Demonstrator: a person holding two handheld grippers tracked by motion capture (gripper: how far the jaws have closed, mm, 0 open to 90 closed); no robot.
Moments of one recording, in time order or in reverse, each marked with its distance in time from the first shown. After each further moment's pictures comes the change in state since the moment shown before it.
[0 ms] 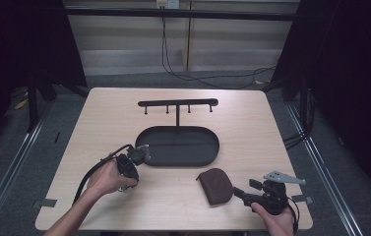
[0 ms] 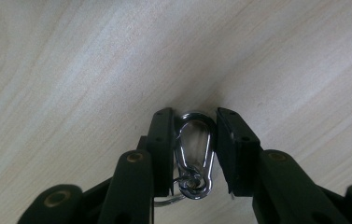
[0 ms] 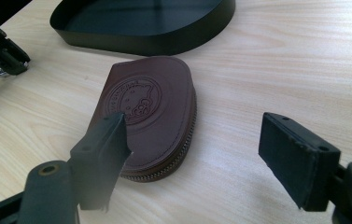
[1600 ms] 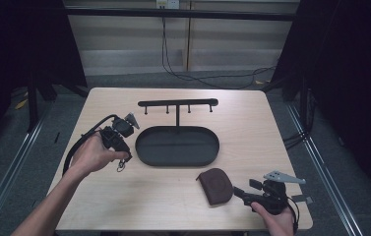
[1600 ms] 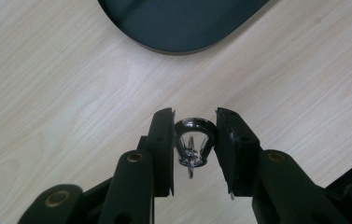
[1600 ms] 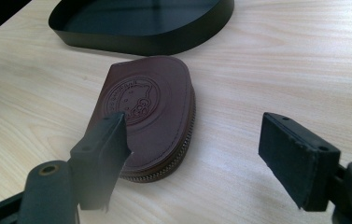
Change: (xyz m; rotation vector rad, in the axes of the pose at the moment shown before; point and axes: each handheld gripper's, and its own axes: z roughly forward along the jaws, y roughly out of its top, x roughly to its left) left arm 0.023 0.000 -0.107 -0.164 0.018 -0.049; right arm -0.001 0.000 0.001 0.003 -0.002 0.005
